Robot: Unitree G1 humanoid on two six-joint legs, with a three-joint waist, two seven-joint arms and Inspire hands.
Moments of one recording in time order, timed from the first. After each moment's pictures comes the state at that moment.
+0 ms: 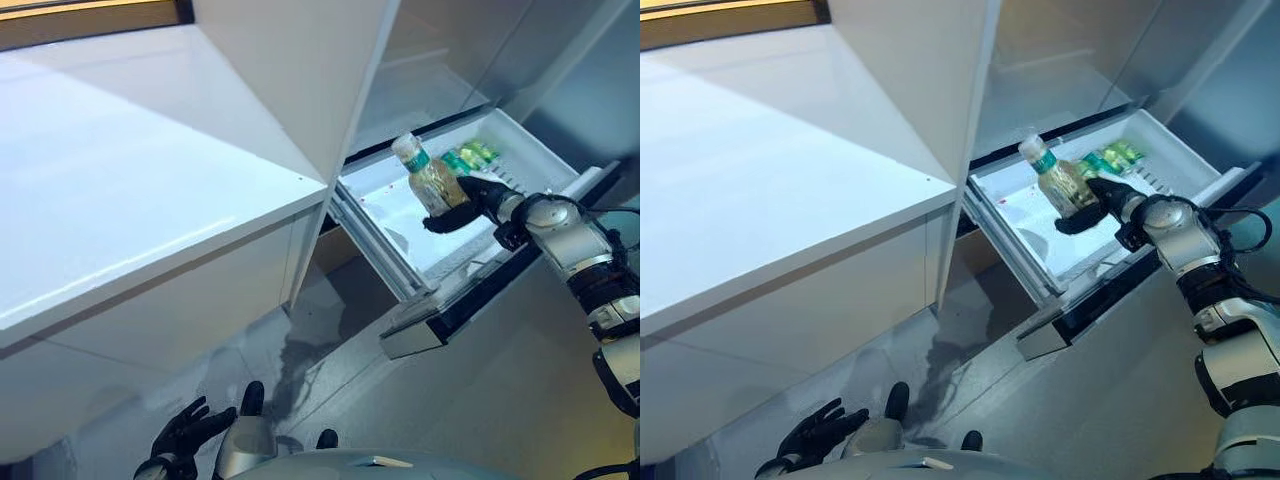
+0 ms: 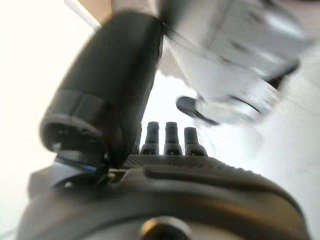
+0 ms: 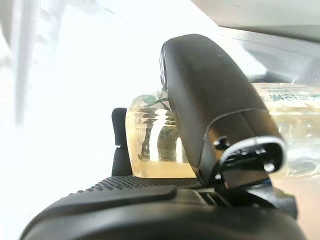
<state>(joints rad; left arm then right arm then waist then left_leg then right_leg) 0.17 0.33 0.03 1.05 -0.43 -0.12 -0.12 -0.79 -0.84 0.52 0.71 0.21 0.31 0.38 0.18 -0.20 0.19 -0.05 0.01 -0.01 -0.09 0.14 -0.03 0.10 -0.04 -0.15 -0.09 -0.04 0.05</state>
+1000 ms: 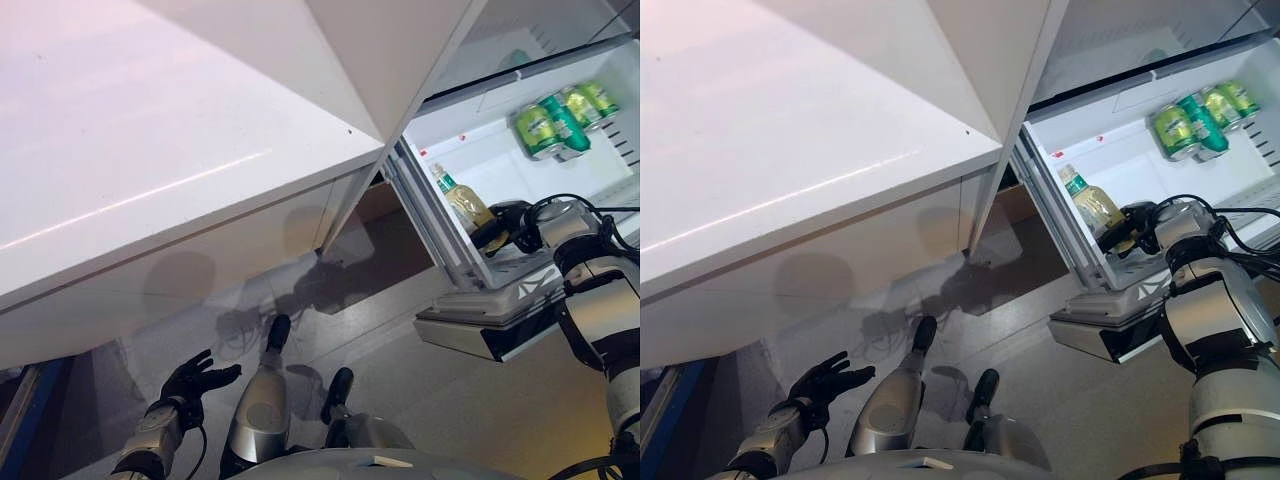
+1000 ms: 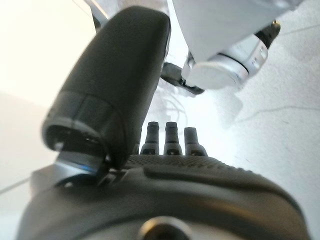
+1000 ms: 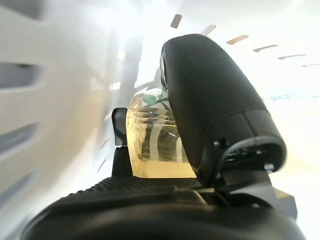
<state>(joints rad) 0.00 0.38 -0.05 0.95 -0.48 0.00 -0.01 -1.06 -0.73 0.53 1.23 -0.06 0.35 0.50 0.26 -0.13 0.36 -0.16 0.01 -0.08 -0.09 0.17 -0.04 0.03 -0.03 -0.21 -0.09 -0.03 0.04</state>
